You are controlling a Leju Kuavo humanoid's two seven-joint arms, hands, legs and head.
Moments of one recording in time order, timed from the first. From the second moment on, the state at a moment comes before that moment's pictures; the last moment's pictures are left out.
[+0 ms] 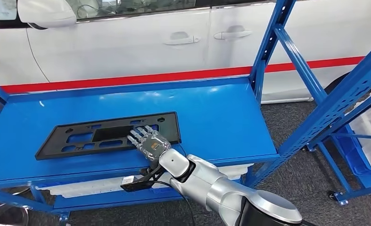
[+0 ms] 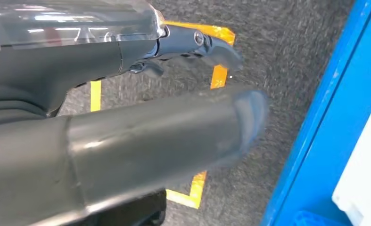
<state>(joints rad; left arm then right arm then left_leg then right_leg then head) -0.04 0.05 0.12 -0.19 0.23 0.05 -0.35 -0.85 0.37 1.26 -0.51 0.92 -0.27 0.18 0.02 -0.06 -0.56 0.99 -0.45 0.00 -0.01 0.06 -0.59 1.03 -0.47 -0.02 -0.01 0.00</state>
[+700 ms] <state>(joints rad) -0.03 0.05 0.13 -0.19 0.21 0.05 -0.36 -0.85 0.37 1.29 -0.53 0.81 -0.30 0.13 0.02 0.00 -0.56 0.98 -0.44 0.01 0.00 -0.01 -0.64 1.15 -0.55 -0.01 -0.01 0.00</state>
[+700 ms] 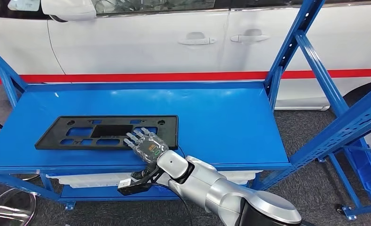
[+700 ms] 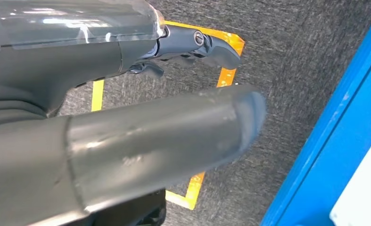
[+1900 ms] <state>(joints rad) -0.04 0.05 0.16 -0.19 0.19 0.05 -0.36 -0.90 0.36 1.27 -0.72 0.60 -0.43 0.07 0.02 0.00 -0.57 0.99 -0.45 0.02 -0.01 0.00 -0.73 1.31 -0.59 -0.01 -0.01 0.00</state>
